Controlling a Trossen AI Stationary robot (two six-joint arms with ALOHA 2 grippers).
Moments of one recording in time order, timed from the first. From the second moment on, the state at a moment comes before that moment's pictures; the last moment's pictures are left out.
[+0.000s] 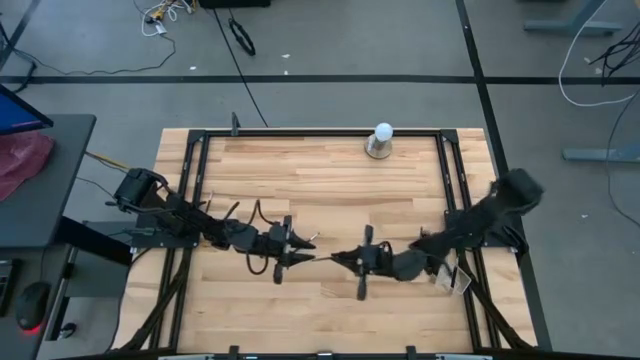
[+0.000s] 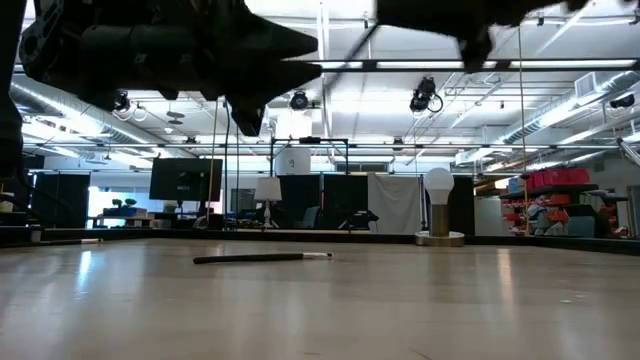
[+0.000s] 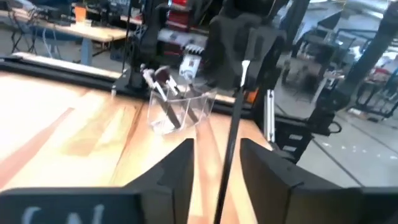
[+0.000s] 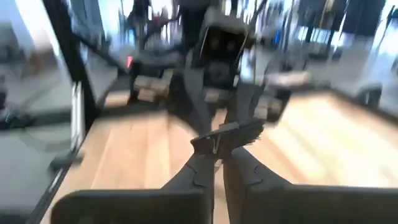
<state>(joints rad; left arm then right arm) -0.33 1.65 0.51 1.15 -0.24 -0.28 0.56 1.61 0.76 0.68 0.69 0.18</state>
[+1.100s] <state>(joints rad) -0.33 1.65 0.51 1.04 -0.27 -0.30 1.23 1.33 1.26 -1.57 0.34 2.21</state>
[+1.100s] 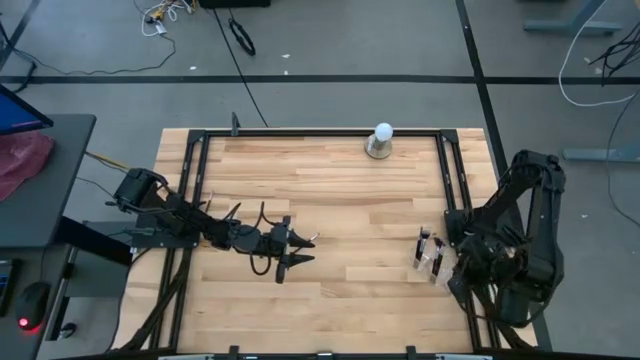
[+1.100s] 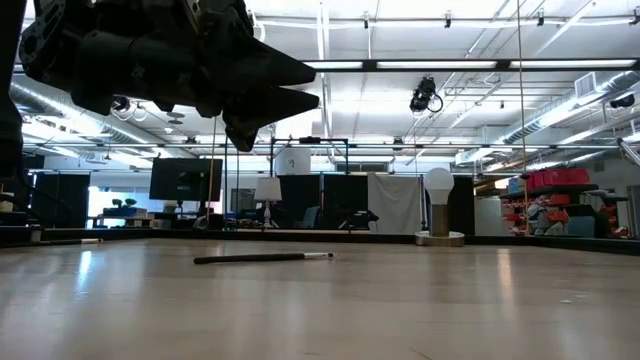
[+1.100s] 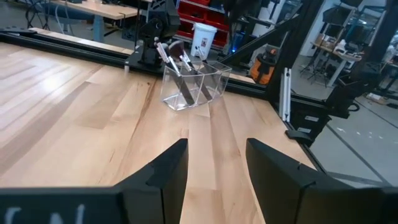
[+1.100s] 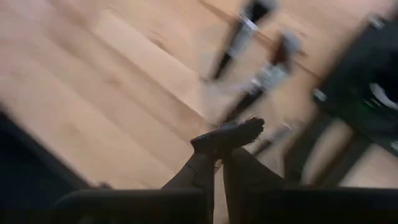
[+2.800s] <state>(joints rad) -0.38 1.65 0.51 0.51 -0.44 -0.42 0.98 1.32 1.14 -0.94 0.84 1.41</state>
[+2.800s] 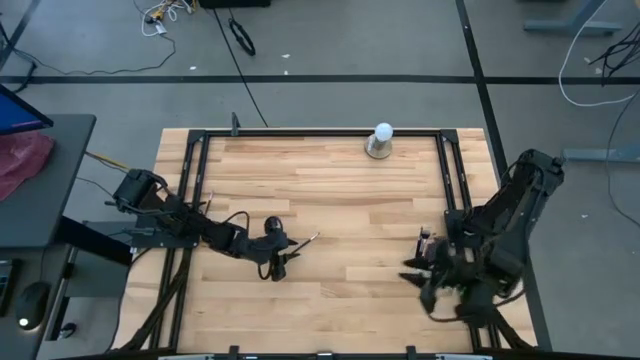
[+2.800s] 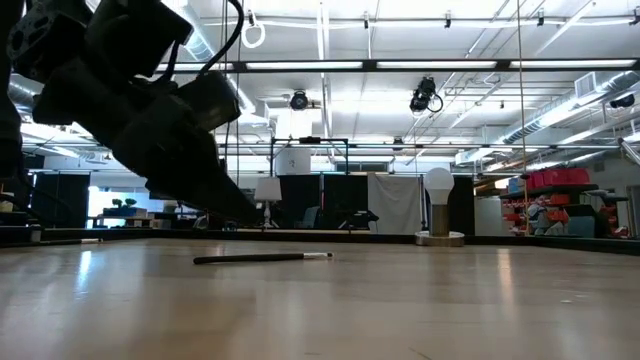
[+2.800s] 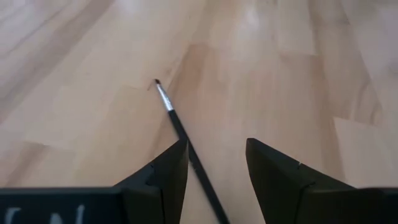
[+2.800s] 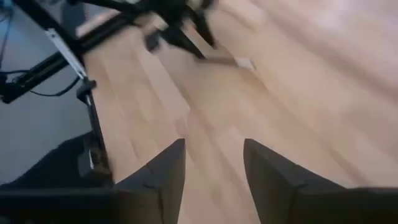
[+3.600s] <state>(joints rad) -0.34 1.79 0.51 0.63 -0.49 -0.44 0.53 1.77 1.14 -0.33 0.80 0.71</state>
